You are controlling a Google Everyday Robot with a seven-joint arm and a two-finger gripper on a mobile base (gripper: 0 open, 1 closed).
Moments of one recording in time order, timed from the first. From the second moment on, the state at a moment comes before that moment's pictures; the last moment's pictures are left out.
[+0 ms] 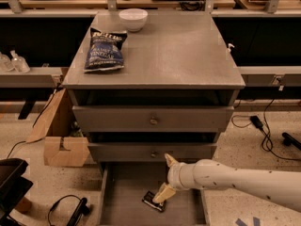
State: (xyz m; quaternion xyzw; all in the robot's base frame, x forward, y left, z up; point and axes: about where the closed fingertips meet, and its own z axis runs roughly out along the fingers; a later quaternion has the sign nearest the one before) arm 0.517 -0.055 0.447 -0.57 0.73 0.13 0.35
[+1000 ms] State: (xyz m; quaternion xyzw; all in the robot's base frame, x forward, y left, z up) arm 0.521 -0.037 0.376 -0.57 0.73 0.16 0.35
